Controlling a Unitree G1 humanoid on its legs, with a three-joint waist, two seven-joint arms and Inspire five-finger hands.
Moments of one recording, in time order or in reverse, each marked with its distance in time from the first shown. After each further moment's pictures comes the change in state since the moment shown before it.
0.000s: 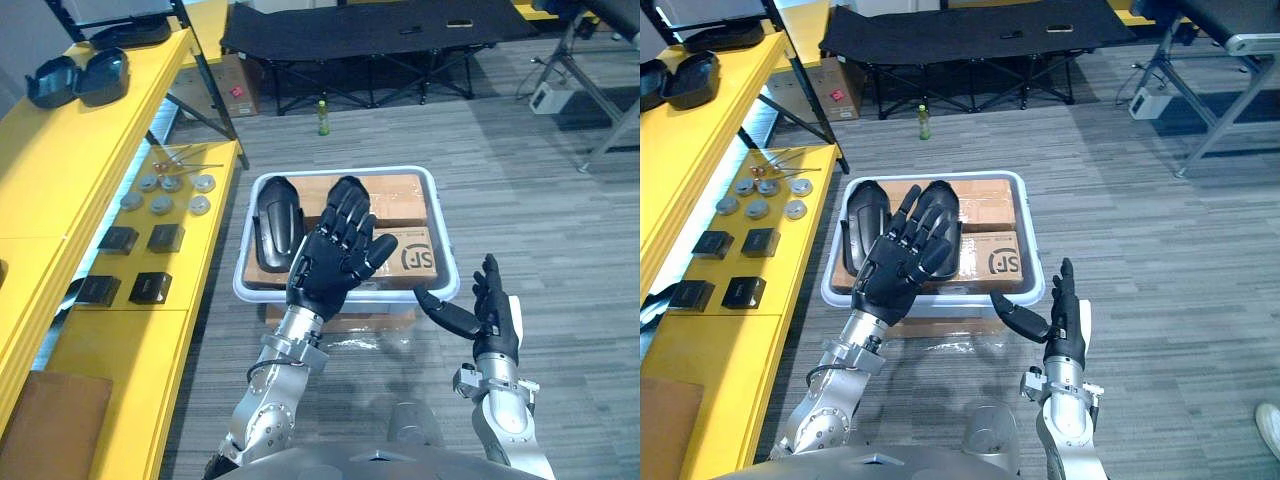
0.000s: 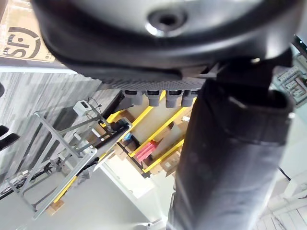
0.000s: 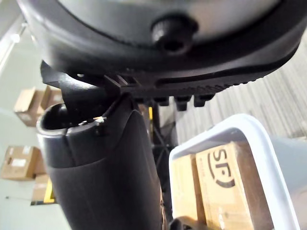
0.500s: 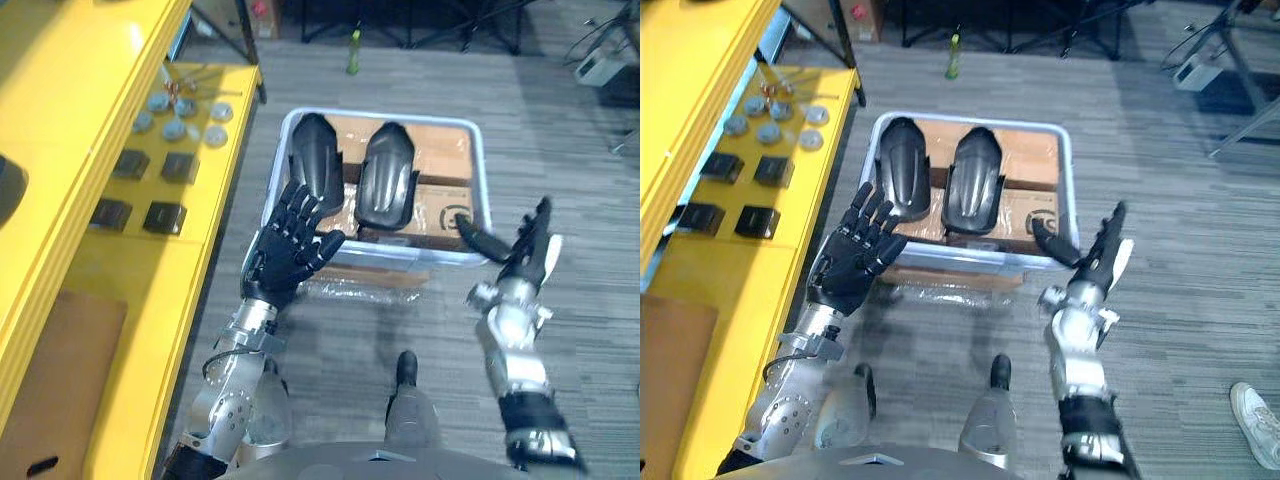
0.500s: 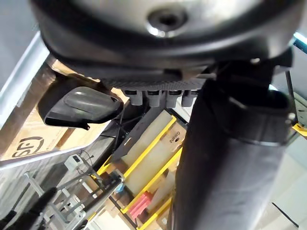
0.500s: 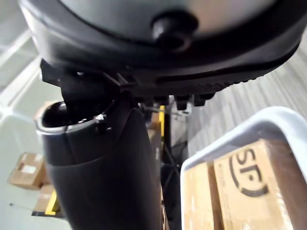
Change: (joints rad) left arm -0.055 0.110 0.172 0.036 0.017 0.004 -0.045; right arm -0.584 -0.104 -0.194 0.360 0.021 0.006 -0.179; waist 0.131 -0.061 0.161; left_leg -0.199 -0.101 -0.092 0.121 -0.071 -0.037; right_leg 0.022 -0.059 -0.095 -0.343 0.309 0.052
